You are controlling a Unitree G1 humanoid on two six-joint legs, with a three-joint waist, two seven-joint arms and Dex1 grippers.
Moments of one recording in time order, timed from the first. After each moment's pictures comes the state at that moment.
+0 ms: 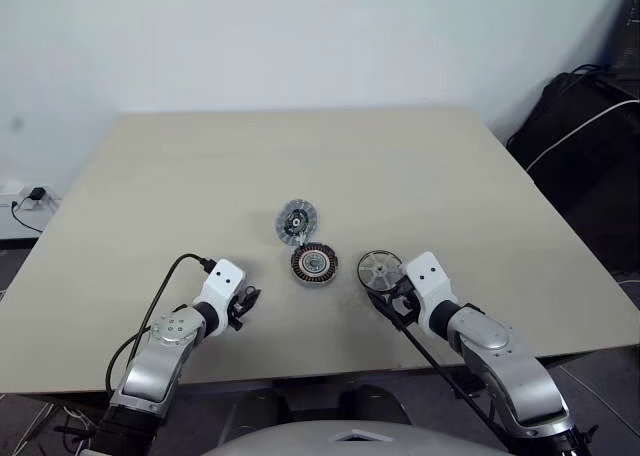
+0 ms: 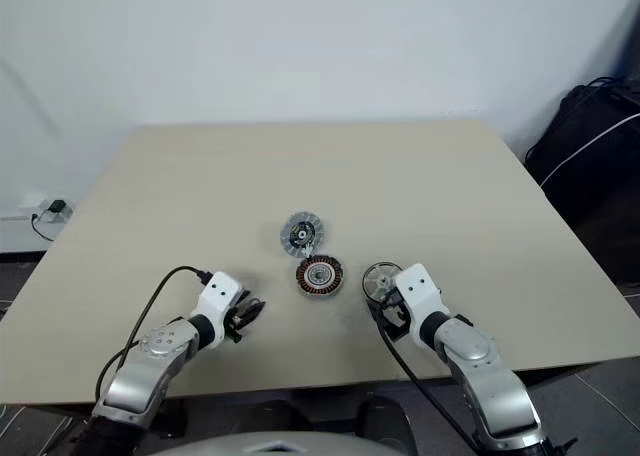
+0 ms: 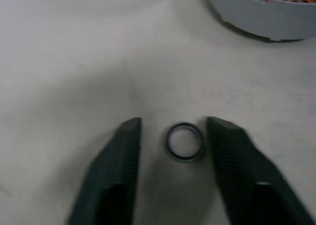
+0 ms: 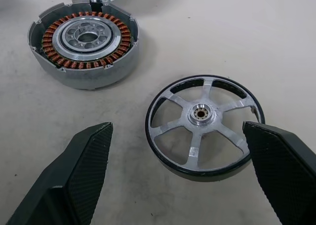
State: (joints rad) left arm 0.11 0.39 -0.15 -0.09 -0.03 0.42 -0.49; right arm 0.18 -0.44 0.12 -0.45 0.12 0.64 0.41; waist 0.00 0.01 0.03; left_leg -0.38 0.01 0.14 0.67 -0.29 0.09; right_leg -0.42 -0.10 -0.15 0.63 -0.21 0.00
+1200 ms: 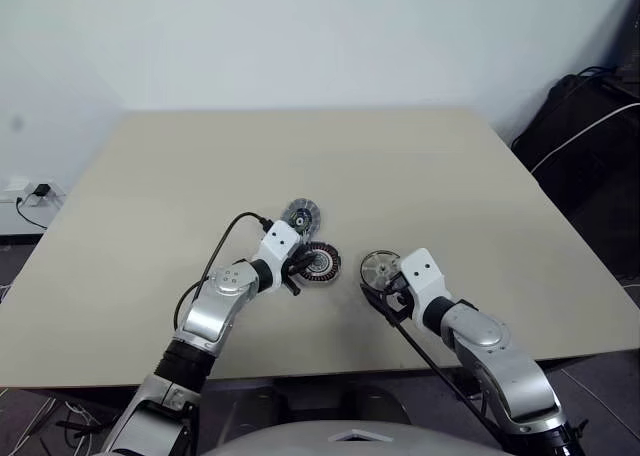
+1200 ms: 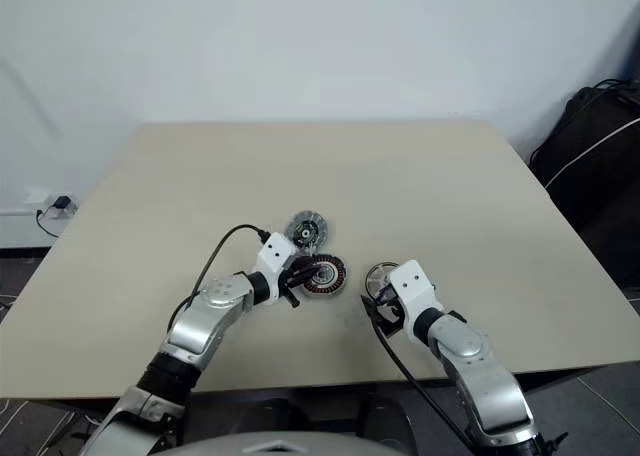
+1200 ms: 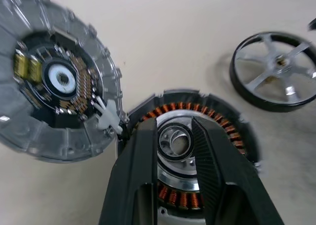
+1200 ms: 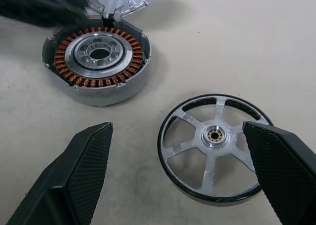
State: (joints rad) left arm -0.25 0.22 -0.29 0.19 -0.06 0.29 -0.57; right arm 0.16 -0.41 0.14 -0.45 0.12 0.64 0.39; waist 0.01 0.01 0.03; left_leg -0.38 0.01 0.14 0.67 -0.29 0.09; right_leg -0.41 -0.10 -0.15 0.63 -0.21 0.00
